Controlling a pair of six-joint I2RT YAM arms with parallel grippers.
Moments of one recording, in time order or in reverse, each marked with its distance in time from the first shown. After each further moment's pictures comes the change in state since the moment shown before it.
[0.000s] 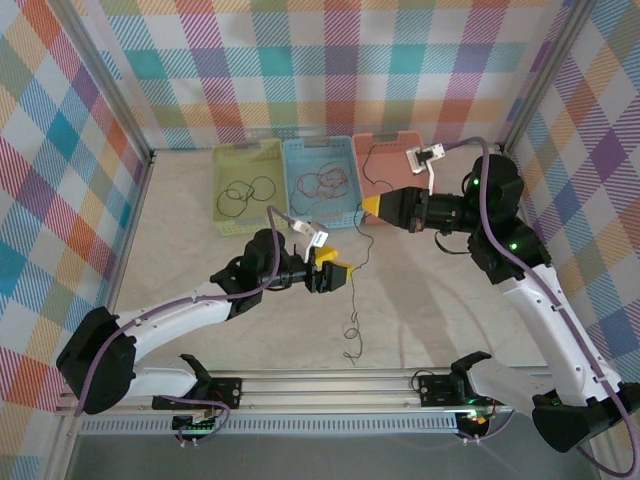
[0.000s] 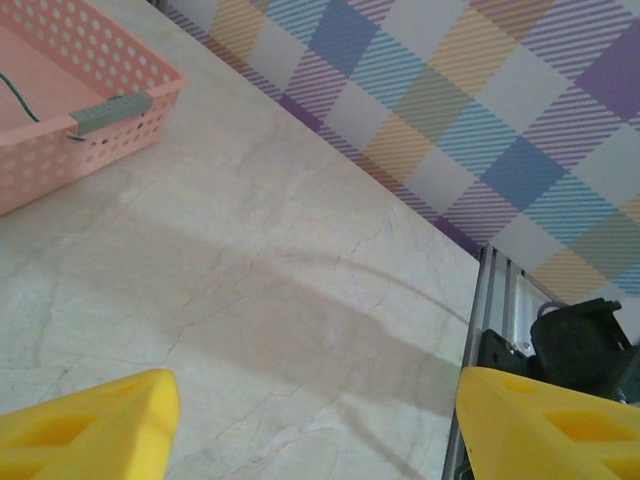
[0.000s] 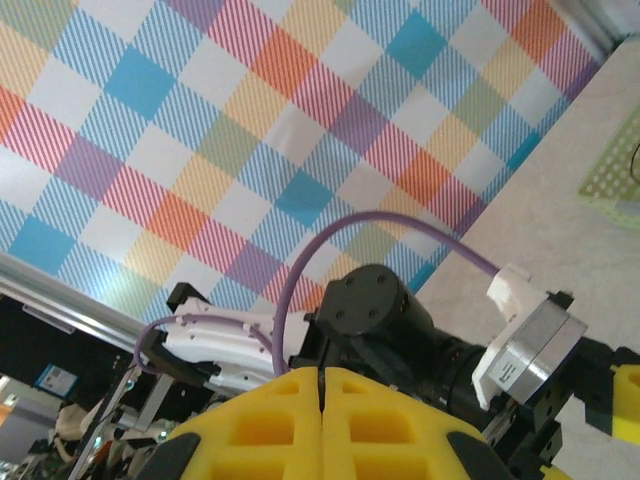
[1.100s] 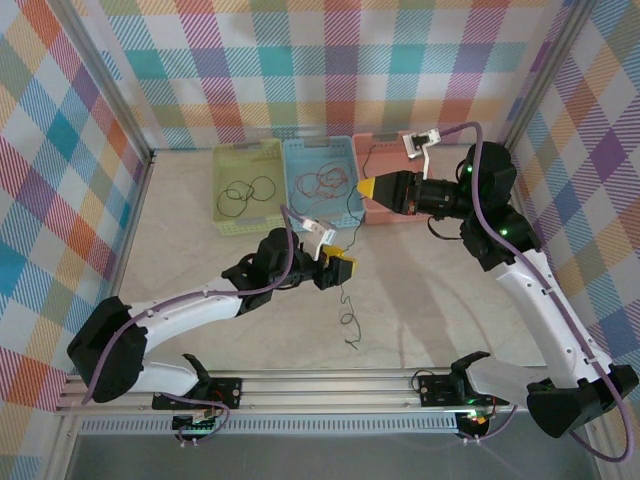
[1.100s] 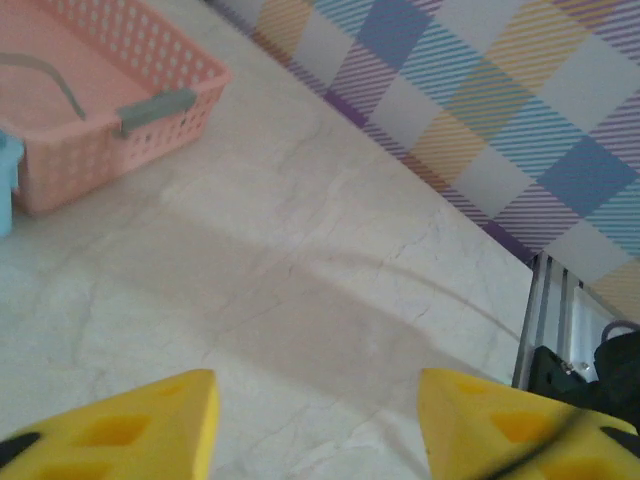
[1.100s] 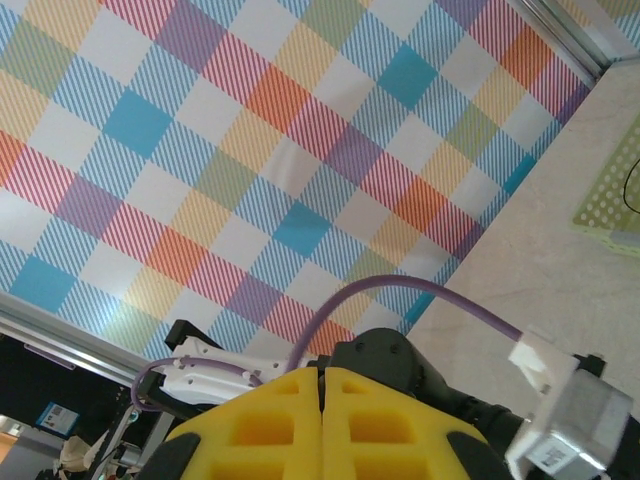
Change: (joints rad) left arm -0.047 0.086 0.073 -0.047 -0.131 0.010; right arm -0.004 0.079 0.042 0.080 0.020 0.068
